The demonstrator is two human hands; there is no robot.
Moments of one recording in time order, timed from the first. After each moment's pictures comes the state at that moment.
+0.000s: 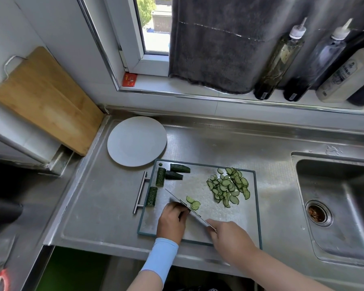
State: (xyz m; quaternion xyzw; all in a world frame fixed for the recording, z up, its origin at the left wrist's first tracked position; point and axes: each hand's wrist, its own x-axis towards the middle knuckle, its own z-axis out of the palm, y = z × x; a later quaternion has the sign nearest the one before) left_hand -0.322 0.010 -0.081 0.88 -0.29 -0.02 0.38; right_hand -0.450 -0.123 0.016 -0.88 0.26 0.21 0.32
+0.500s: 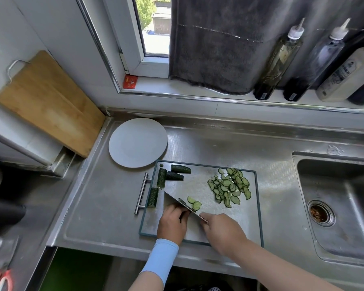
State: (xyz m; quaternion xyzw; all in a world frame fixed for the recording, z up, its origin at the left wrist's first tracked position) left_hand -0.324 0.013 -0.078 0.88 -0.29 -0.03 0.37; right_hand -0.425 -0.119 0.013 -0.89 0.25 0.21 0.31
